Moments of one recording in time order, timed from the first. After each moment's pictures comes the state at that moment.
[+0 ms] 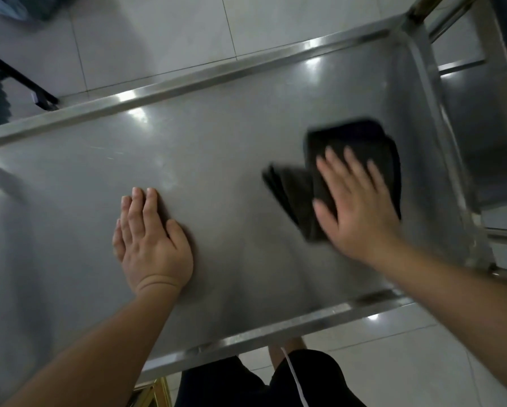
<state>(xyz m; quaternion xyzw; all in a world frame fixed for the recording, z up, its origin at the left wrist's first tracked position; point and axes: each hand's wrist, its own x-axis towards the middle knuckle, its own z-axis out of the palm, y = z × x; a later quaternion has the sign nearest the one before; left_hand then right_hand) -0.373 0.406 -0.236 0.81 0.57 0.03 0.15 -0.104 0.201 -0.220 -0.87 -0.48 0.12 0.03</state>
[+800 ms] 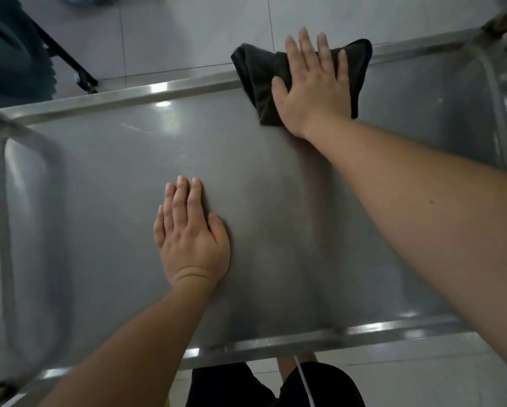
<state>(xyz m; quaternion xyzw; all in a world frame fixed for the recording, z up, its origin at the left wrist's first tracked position) -0.373 0.406 -0.234 0.81 0.57 0.03 0.15 -0.074 0.455 -0.232 -0.89 -0.44 0.13 0.04</state>
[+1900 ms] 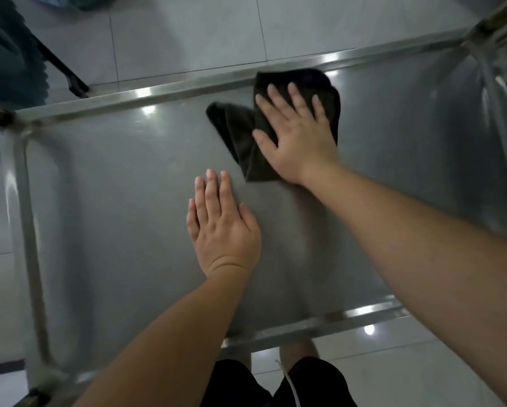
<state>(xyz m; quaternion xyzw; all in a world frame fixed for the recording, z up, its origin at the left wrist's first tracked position) -0.382 0.408 -0.233 0.81 0.55 0.01 0.19 -0.175 0.426 -0.228 -0.85 -0.51 0.14 0.04</state>
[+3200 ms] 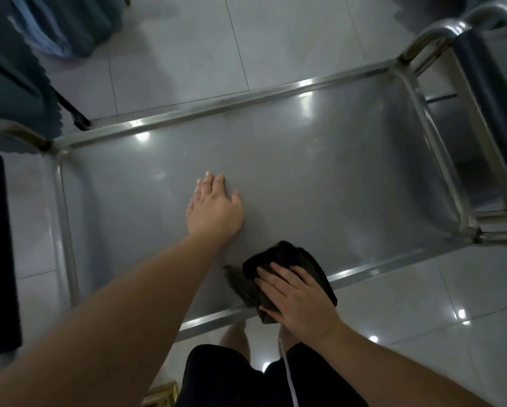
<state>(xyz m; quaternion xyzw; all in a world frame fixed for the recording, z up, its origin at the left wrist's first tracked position) -0.384 0.449 -0.178 0.80 0.49 -0.14 0.32 -0.371 0.181 -0.219 -0.76 -0.64 0.11 0.04</state>
